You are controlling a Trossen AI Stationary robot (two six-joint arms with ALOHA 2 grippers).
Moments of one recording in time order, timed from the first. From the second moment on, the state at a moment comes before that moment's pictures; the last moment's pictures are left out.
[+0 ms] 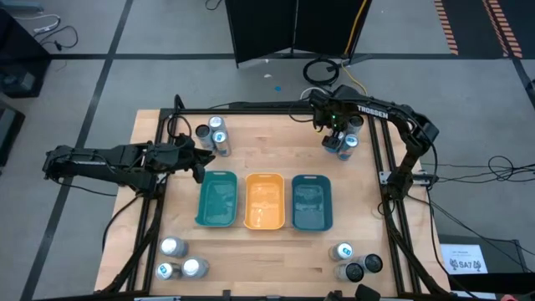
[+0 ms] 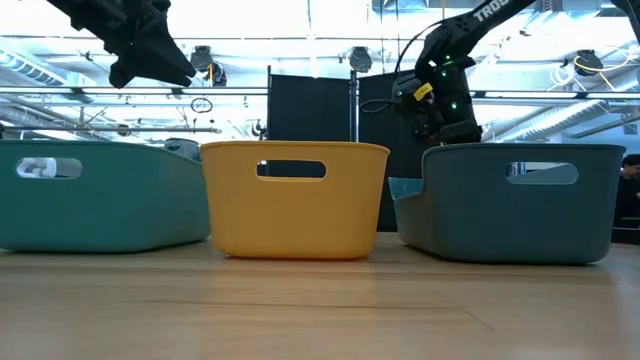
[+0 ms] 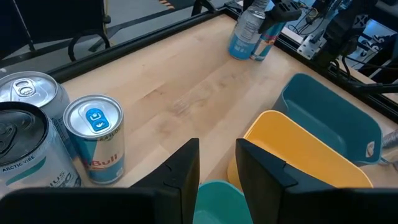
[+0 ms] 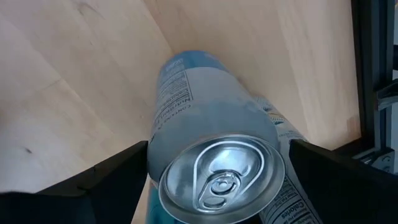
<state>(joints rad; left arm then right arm) -0.02 0.70 0.68 -0.52 -0.40 -0.57 -0.68 1.75 1.38 -1.28 0.16 -0.20</state>
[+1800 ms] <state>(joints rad) -0.02 0.70 0.68 -0.52 -0.40 -0.56 -0.13 1.69 2.03 -1.57 0.04 0.67</state>
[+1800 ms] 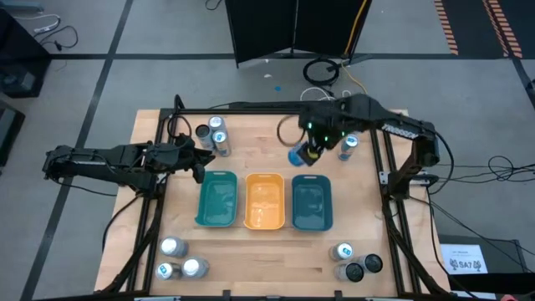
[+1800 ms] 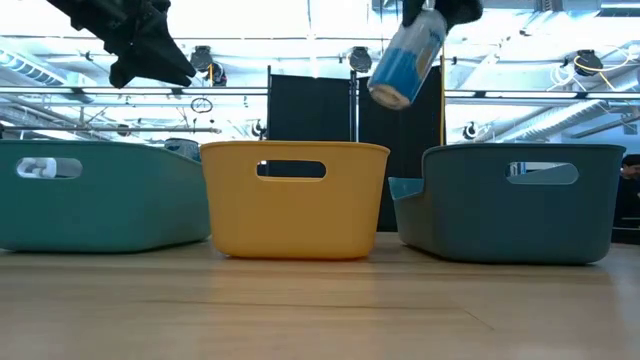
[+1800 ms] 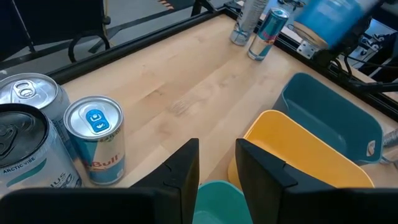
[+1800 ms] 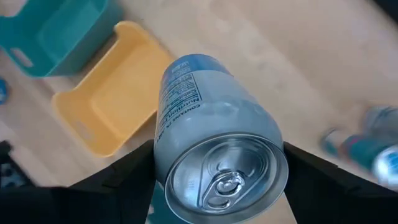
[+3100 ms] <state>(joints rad) -0.02 0.70 0.68 -0.52 -0.40 -0.56 -0.05 1.69 1.38 -1.33 -0.06 1.14</state>
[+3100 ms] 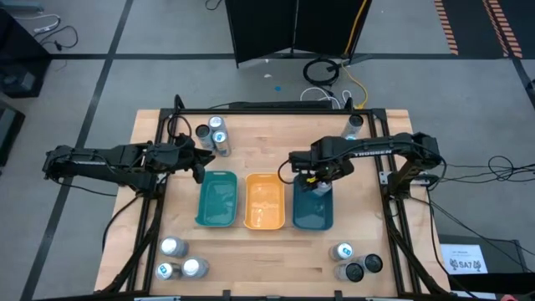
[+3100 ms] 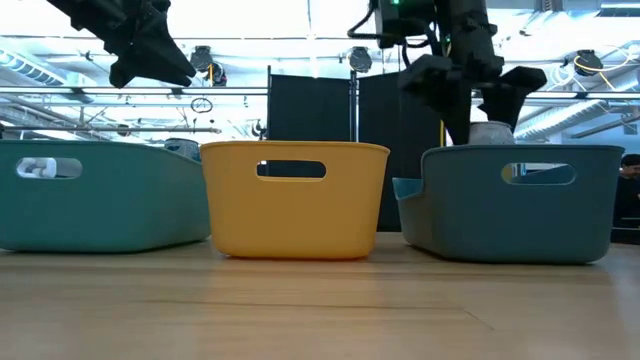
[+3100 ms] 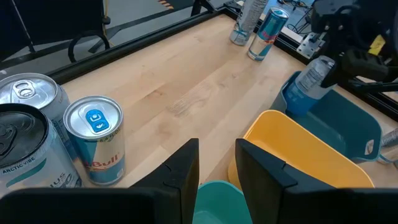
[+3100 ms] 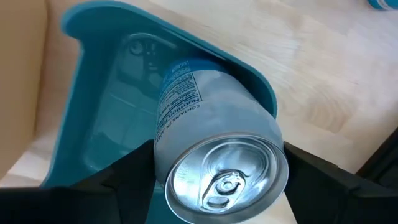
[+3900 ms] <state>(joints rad) -0.02 0.70 0.68 -0.52 -0.40 -0.57 -0.06 1.69 1.38 -1.31 -0.08 1.10</state>
